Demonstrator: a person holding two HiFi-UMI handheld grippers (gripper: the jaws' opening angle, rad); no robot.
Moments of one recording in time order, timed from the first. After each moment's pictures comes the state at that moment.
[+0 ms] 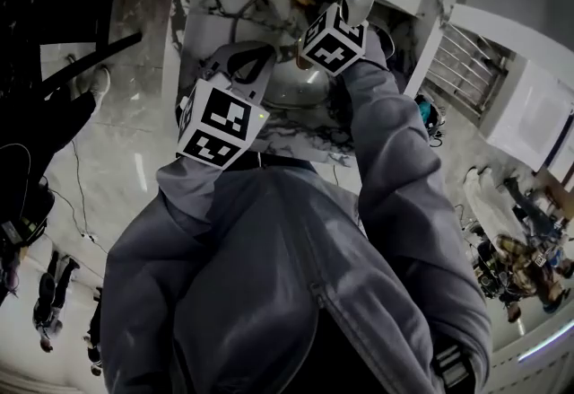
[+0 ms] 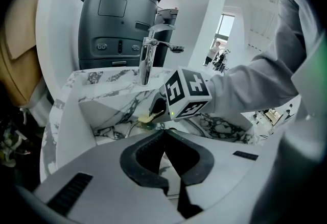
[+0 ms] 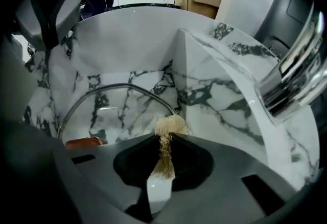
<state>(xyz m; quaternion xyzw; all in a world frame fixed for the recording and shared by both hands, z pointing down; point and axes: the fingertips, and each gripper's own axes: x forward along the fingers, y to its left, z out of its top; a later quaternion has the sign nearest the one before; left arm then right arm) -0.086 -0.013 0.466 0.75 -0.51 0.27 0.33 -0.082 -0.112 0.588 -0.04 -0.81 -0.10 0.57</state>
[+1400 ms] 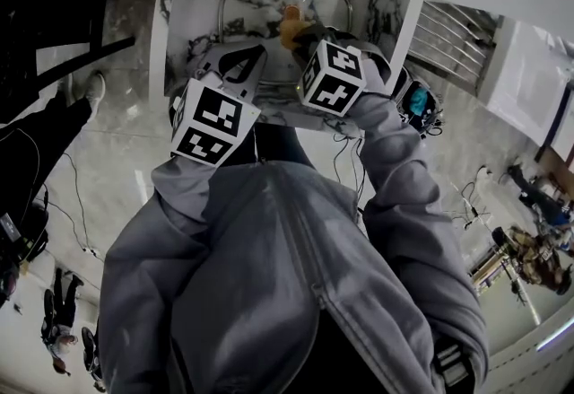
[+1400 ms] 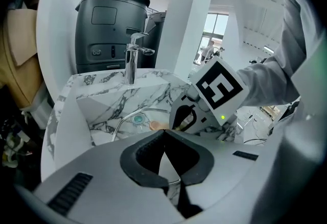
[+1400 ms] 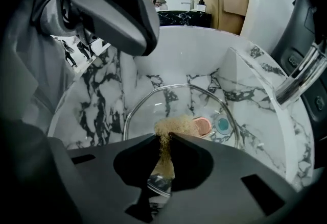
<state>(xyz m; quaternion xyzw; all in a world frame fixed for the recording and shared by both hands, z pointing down) -0.040 0.044 0.447 0.76 -0.50 0.28 0.31 0.003 0.024 0.536 -0.16 -0.80 -0.08 0.57</state>
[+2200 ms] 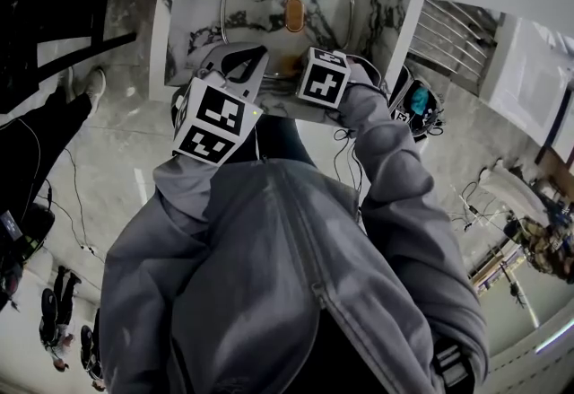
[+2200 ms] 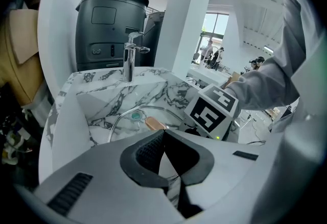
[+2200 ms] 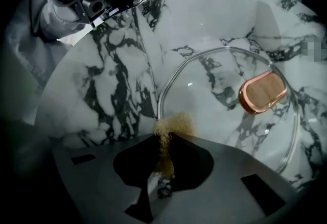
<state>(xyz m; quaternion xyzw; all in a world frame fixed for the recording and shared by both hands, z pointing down) -0.029 0.061 0.446 0.76 -0.50 0.28 0.31 0.056 0.100 0.586 -0.27 -0.73 0.03 0.63</state>
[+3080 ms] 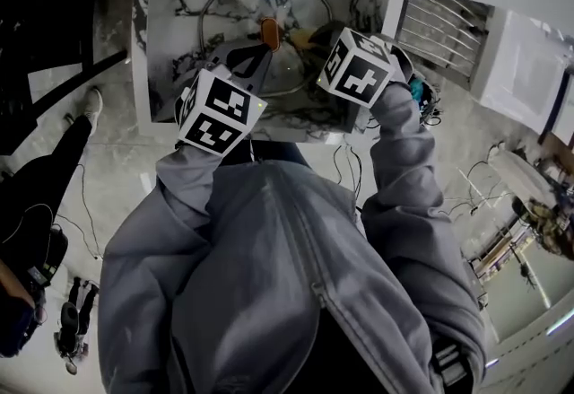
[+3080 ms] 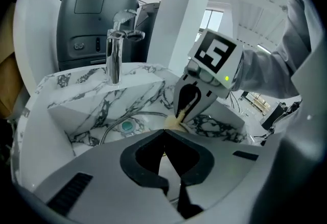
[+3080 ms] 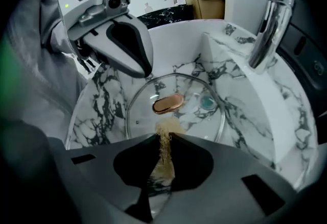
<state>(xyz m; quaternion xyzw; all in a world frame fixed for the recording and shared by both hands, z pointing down) -0.012 -0.012 0.471 0.78 -0.45 0.29 0.32 0.047 -0.035 0.521 -0.17 -0.78 0.01 0.60</state>
